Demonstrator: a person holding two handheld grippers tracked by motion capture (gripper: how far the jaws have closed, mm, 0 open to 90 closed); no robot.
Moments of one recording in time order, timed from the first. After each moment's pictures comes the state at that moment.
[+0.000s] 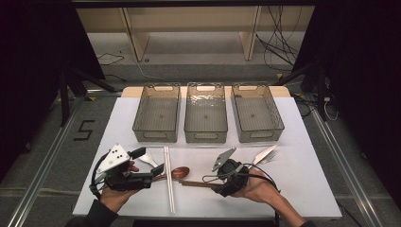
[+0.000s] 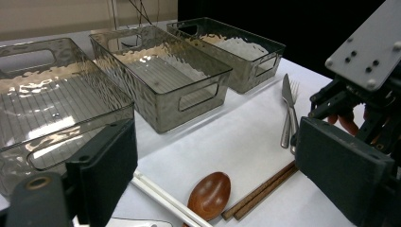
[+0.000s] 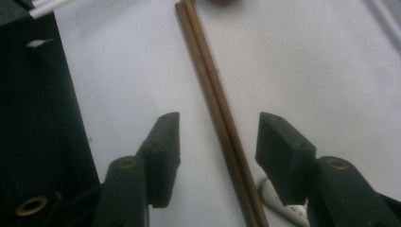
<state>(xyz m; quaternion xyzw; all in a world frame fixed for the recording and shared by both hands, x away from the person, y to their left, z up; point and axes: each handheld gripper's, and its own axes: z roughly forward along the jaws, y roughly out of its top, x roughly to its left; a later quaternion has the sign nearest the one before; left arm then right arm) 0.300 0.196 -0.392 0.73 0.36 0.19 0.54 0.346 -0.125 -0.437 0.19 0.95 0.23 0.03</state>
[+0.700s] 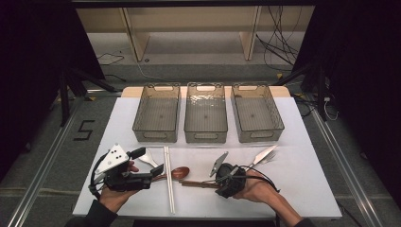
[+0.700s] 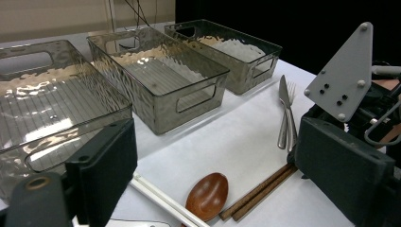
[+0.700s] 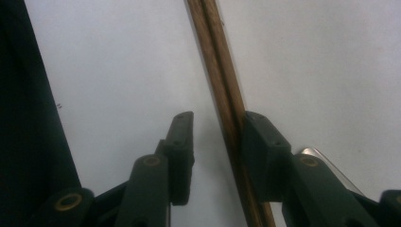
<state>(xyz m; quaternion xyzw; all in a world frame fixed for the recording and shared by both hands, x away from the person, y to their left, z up) 0.299 0.197 -0.391 0.73 0.36 0.19 0.55 0.350 -0.120 -0.457 0.18 0.97 0.16 0.03</state>
